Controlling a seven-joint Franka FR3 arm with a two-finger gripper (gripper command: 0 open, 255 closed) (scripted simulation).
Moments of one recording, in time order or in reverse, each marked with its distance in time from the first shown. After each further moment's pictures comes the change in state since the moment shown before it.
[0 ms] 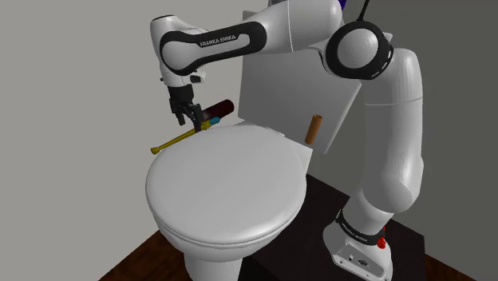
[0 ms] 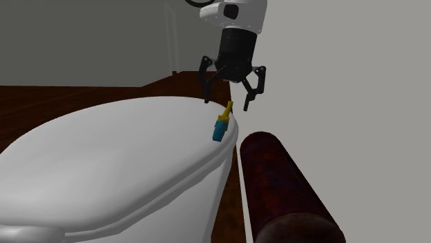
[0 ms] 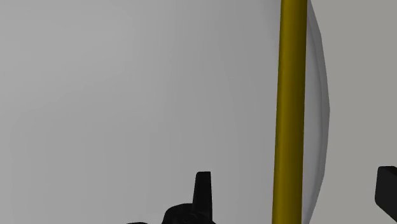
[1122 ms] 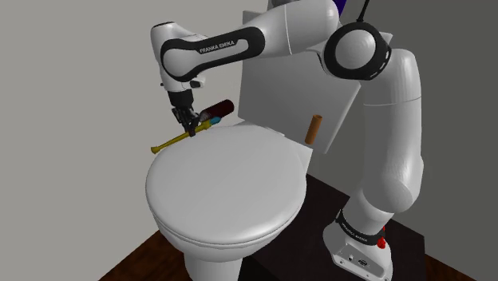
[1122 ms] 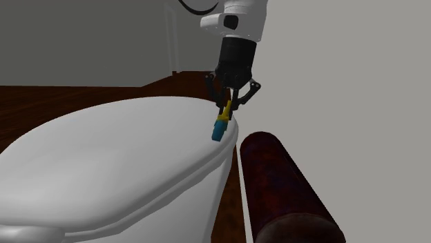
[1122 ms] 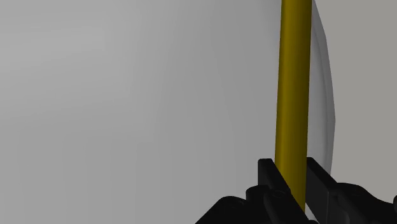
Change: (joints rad) arm 0.000 0.012 -0.002 -0.024 -0.006 0.037 0.007
